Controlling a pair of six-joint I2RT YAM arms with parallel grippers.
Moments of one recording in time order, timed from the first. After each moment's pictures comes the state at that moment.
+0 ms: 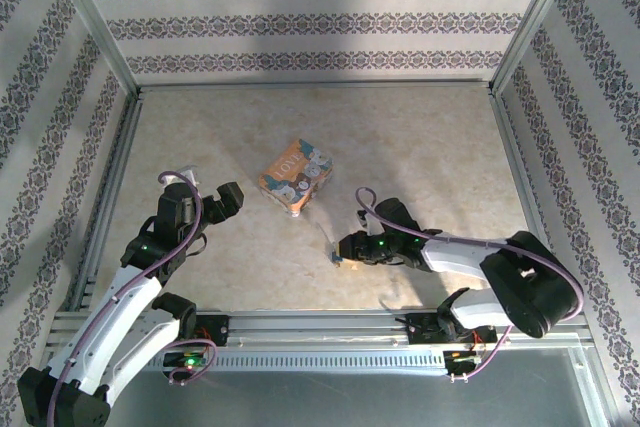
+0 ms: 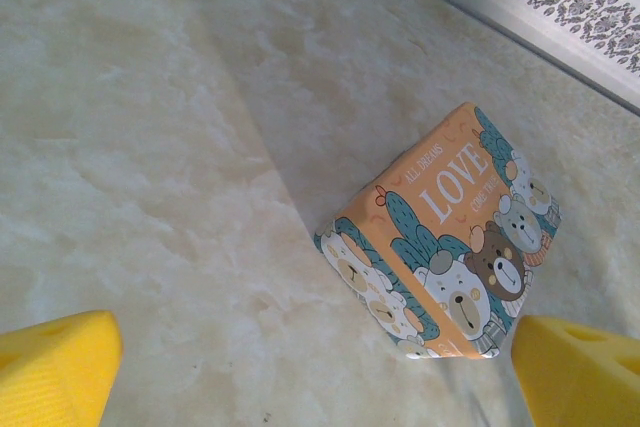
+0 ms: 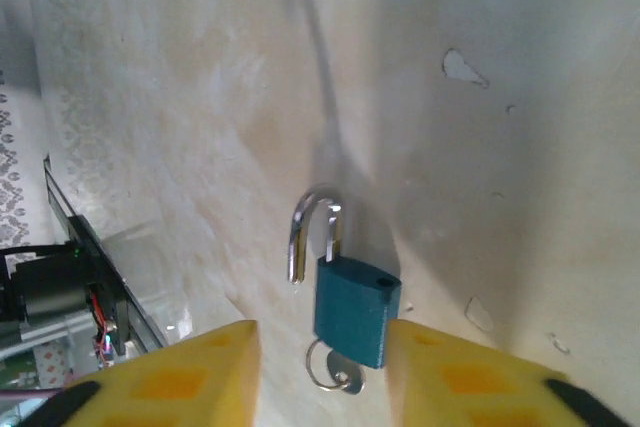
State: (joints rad) left arm -0.30 0.70 0.58 -0.45 -0.10 -0.64; right arm 0.60 1.32 0.36 0.11 -0.59 0.80
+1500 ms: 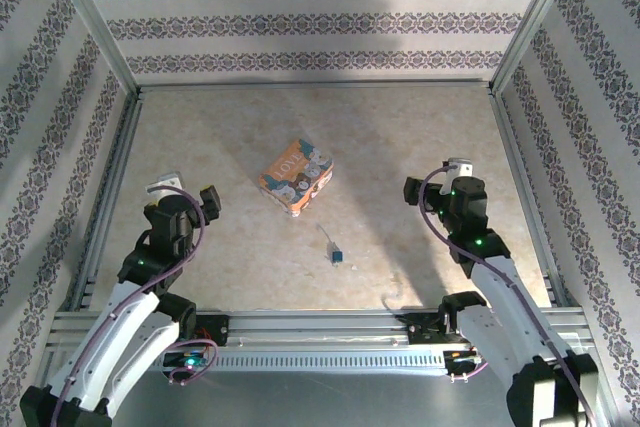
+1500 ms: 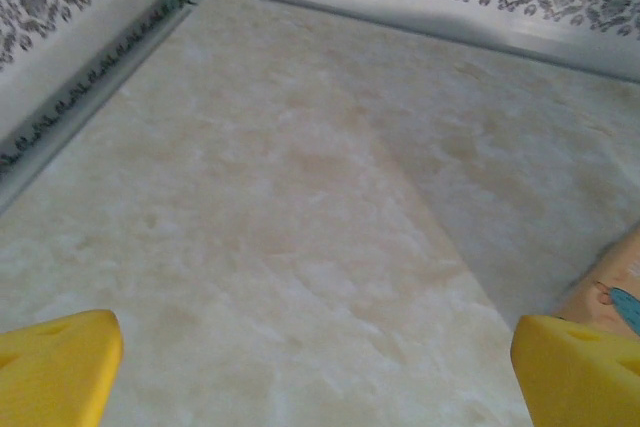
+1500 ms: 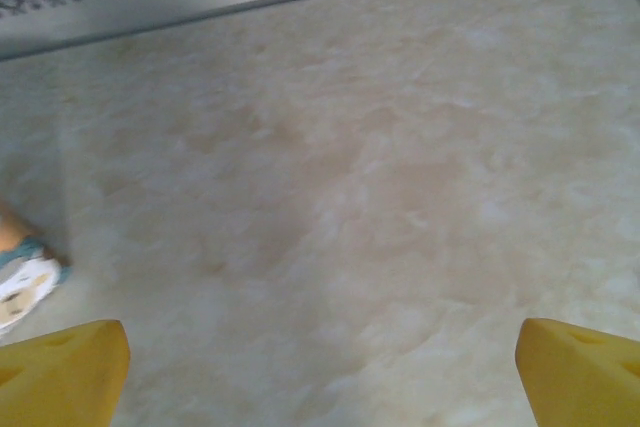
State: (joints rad) left arm -0.29 0.60 0.47 -0.35 -0.51 -0.34; right arm 0.10 0.83 0.42 -0.06 0.04 0.23
